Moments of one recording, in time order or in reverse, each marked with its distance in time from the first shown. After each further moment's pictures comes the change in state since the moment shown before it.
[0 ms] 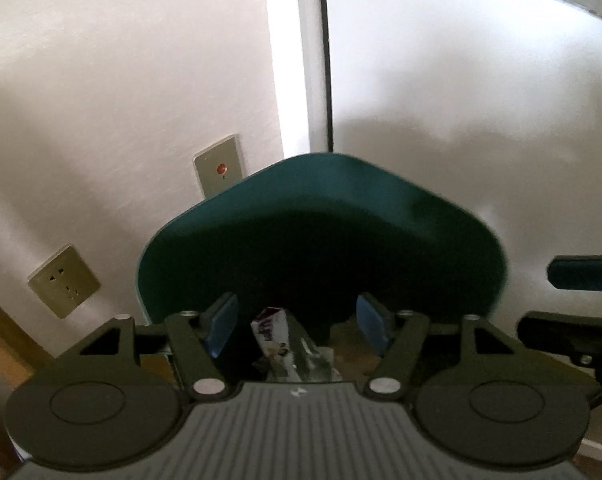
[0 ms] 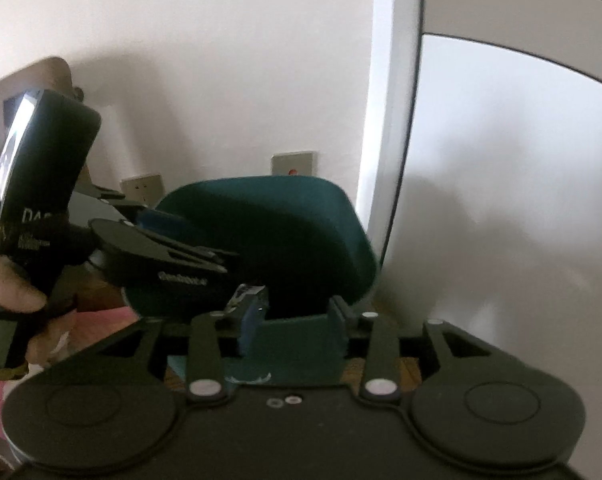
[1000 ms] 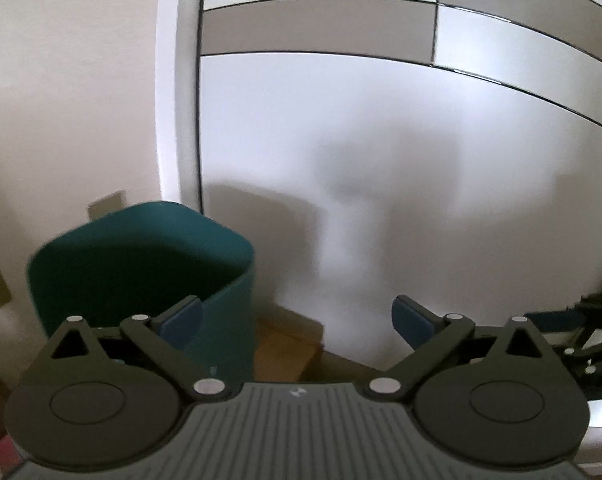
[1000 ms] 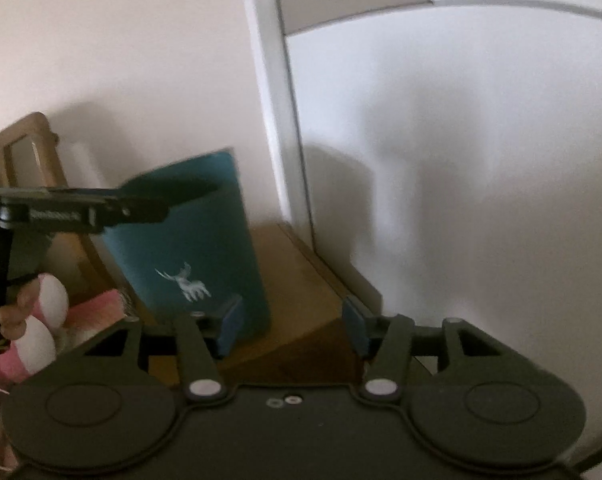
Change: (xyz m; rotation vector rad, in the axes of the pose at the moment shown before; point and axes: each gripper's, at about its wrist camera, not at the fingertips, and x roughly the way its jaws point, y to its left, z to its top) left arm -0.089 -0.111 -0.058 0.006 -0.232 -0.256; right arm -0.124 -0.108 -0.149 0.231 -0.076 -0.054
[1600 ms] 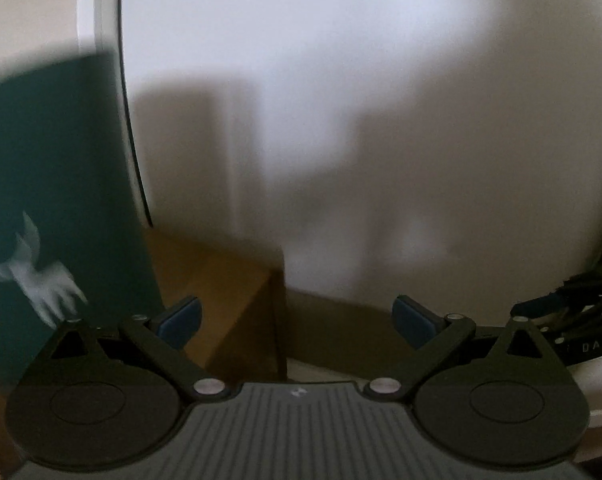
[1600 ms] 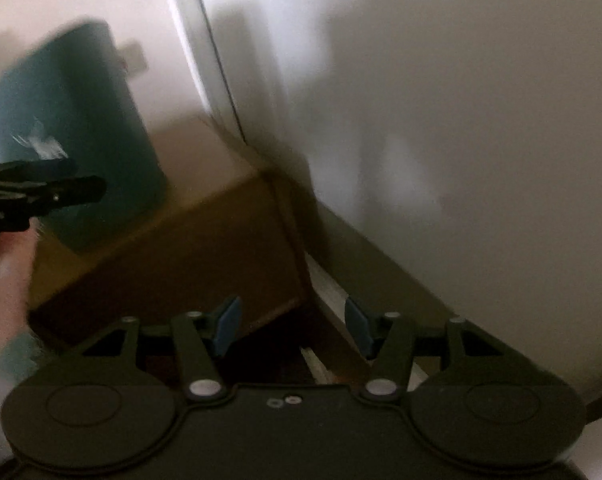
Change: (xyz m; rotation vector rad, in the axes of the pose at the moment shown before) left arm 0.150 -0.055 -0.147 0.119 0.093 -0.058; right arm 0.121 -0.116 -0.150 0.110 0.202 -0.068
